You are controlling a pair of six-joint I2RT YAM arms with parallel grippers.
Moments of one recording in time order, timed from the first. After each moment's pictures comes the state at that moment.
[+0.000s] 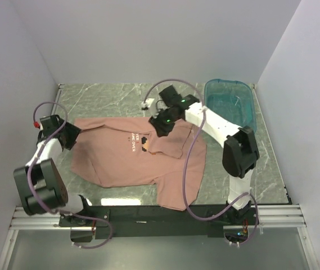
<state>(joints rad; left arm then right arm) 0.35 1.37 0.77 -0.18 0.13 -0.77 0.66 1.93 1.69 -0.83 -0.36 -0.43</state>
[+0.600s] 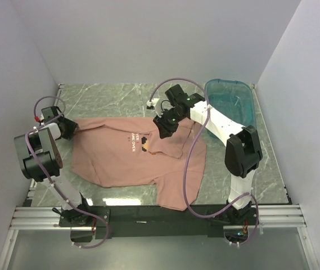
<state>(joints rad) 0.37 1.80 1.02 -0.10 0.09 -0.81 0.57 1.90 1.66 -0.87 -0.50 -0.46</state>
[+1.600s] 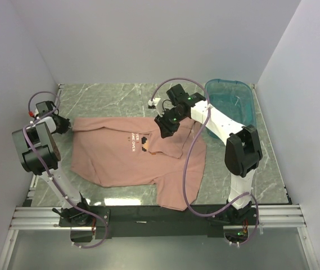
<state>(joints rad) 0.41 1.91 1.18 -0.16 0.05 -0.77 0.56 1.91 1.66 -0.88 -0.51 -0.46</state>
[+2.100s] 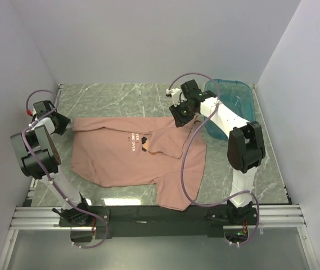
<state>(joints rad) 0.42 1.87 1.17 -0.16 0.06 -0.73 0.43 1.93 1.64 -0.77 -0.29 -0.27</state>
